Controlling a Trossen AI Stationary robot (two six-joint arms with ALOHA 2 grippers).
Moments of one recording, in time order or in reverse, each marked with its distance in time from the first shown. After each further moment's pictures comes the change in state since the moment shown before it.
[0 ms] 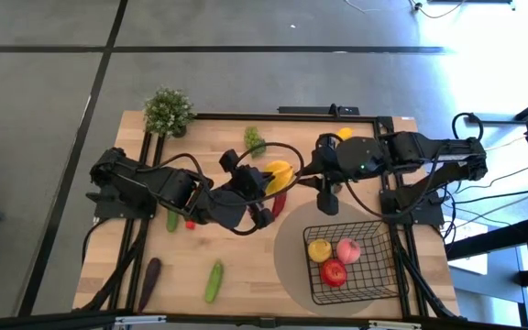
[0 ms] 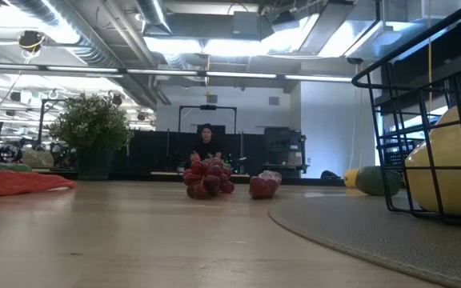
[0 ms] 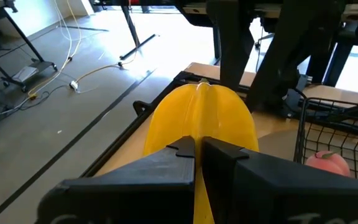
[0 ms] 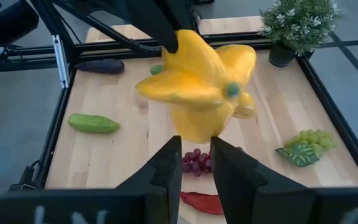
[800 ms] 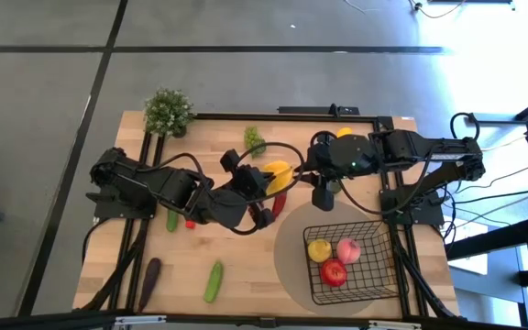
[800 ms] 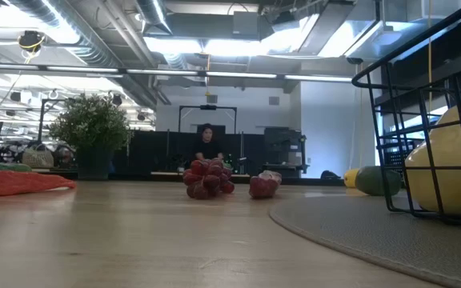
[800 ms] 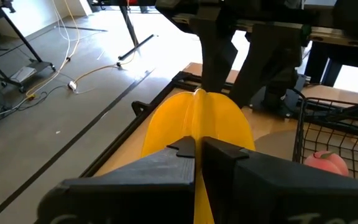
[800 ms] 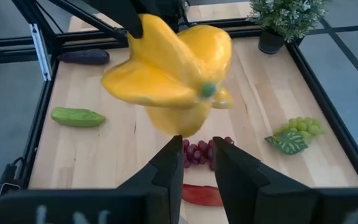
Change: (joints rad) left arm 0.003 0.000 0.001 -0.003 0.008 0.000; right arm -0.031 0.021 0.000 -0.033 0.009 -0.001
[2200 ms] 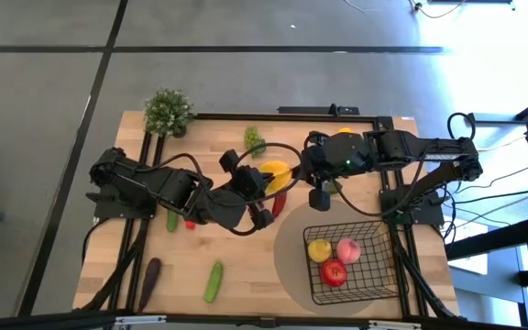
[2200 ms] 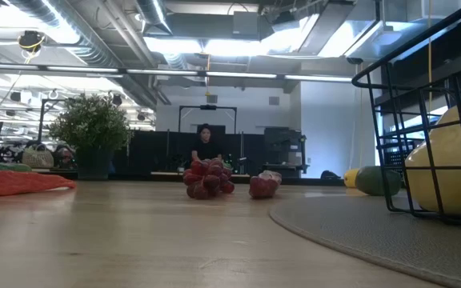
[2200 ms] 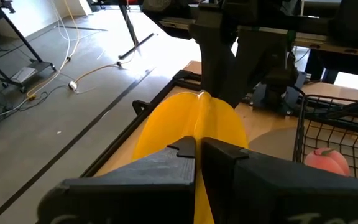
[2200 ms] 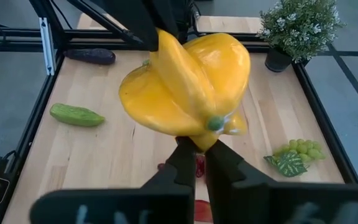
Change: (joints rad) left arm 0.000 -0.001 0.000 -0.003 0.004 0.006; right arm -0.011 0.025 0.000 0.067 -0.053 -0.113
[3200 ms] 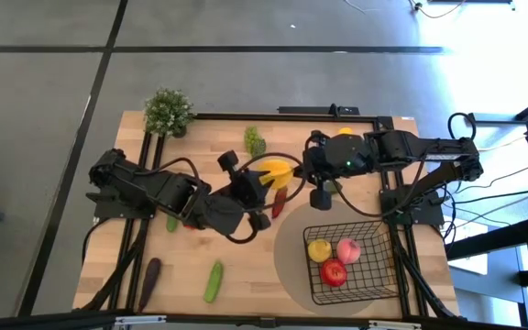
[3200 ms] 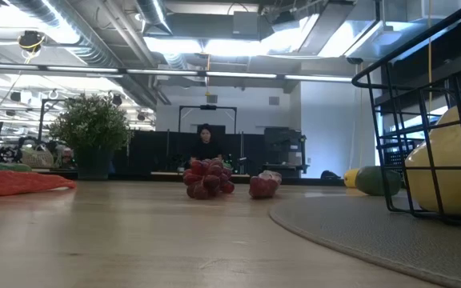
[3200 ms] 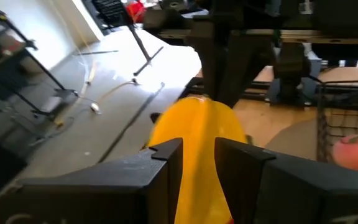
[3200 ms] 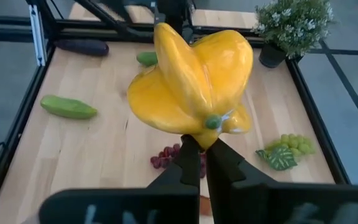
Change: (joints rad) left arm -0.039 0.001 0.000 0.011 -0.090 0.175; right arm 0.000 -0.006 0.000 -0.039 0.039 -0.021
